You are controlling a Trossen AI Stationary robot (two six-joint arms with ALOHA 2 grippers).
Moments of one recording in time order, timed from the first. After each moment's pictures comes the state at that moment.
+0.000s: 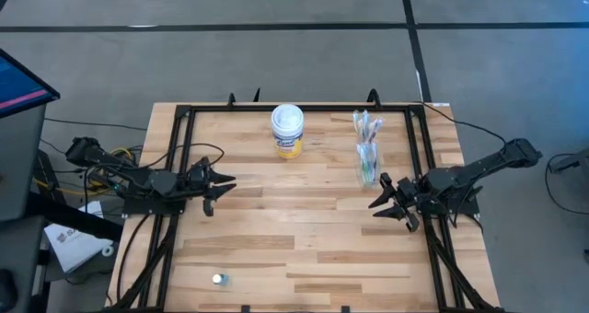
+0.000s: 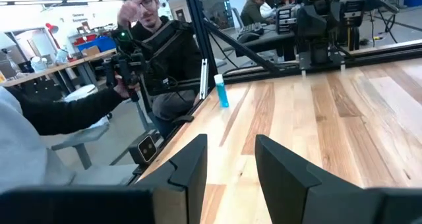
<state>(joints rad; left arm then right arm) -0.38 0.32 0.01 0.25 -0.60 -0.19 0.36 0.33 0.02 0.27 0.00 0.26</state>
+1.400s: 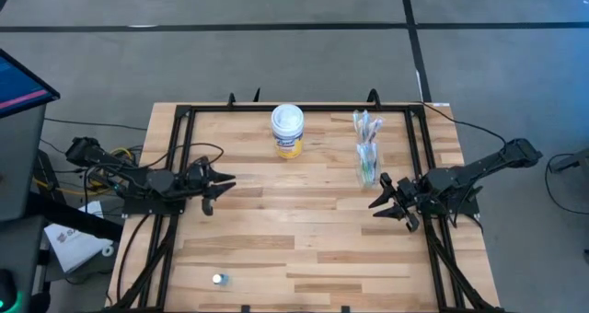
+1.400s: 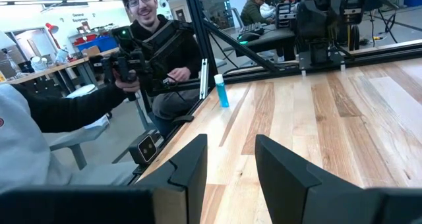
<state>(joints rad) -0.38 0.32 0.01 0.30 -0.61 -0.19 0.36 0.33 0.02 0.27 0.00 0.26</state>
